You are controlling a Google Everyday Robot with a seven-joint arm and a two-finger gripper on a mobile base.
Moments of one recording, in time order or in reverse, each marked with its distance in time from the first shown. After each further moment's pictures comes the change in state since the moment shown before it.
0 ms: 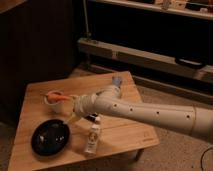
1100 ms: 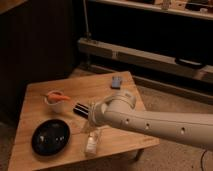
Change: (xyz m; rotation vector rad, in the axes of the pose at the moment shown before) arm -0.074 -0.010 -0.079 -0.053 -0.223 0.049
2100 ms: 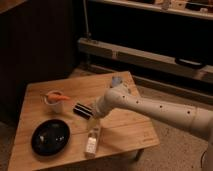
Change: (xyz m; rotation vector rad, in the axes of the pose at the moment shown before) arm -0.024 0.018 0.108 0.311 -0.006 -0.097
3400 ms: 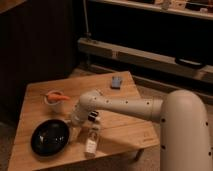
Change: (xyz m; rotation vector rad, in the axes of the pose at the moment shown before) arm 0.044 -0.038 0.109 0.233 0.007 -0.147
